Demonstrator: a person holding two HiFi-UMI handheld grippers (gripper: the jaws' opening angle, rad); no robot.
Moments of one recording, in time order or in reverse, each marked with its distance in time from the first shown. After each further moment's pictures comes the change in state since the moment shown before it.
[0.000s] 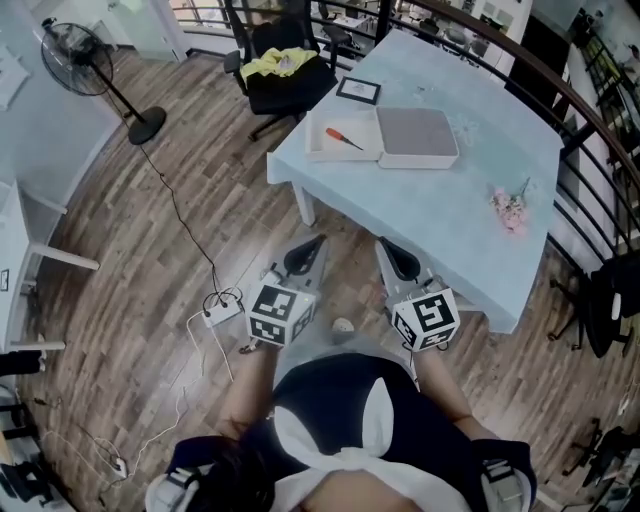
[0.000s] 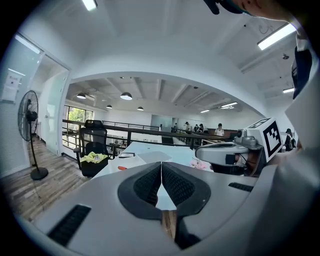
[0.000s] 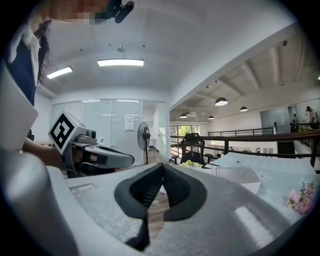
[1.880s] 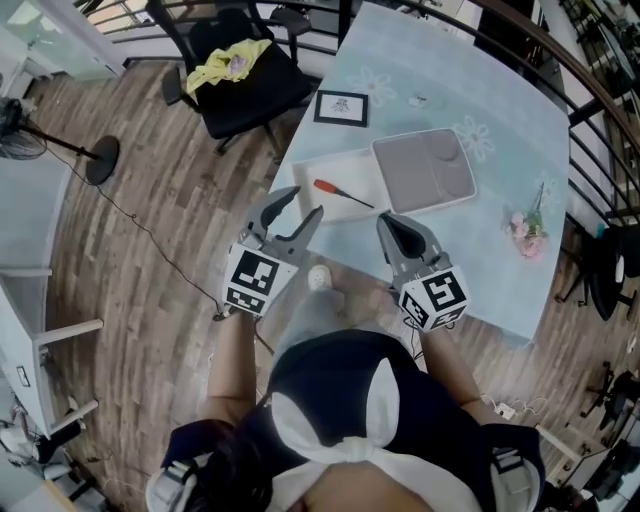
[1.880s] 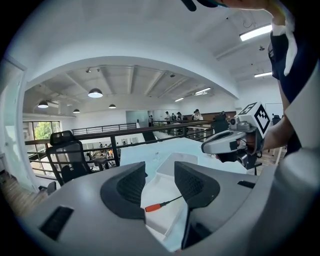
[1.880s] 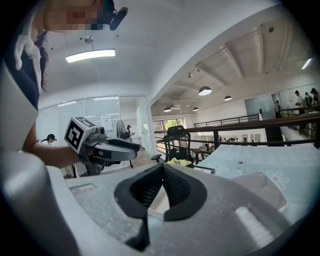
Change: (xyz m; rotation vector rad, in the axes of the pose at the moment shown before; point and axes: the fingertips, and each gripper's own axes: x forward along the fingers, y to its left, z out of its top) left arm 0.278 0.252 0.092 0.295 0.084 -0.284; right arm 0.282 -0.205 0.018 0.143 0.068 -0.137
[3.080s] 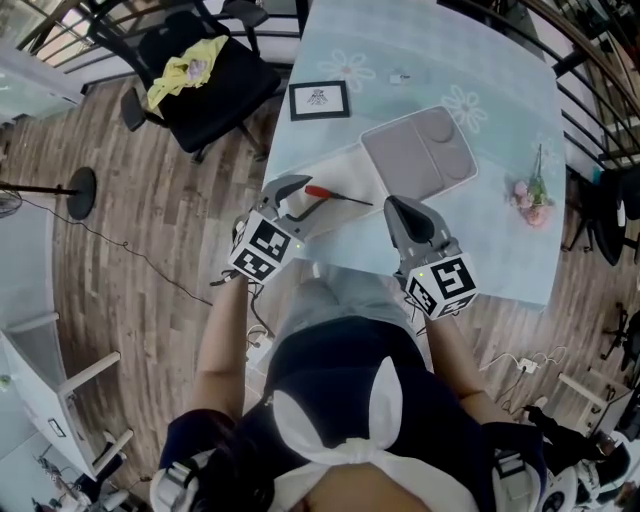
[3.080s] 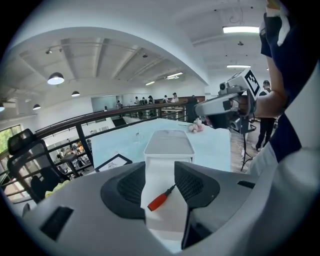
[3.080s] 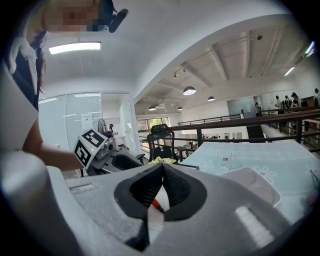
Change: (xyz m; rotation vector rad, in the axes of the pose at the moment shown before) left arm 0.104 0.027 -0.079 0.149 0.185 -0.357; right arm 0.044 -0.056 -0.013 0.051 0.018 -0.197
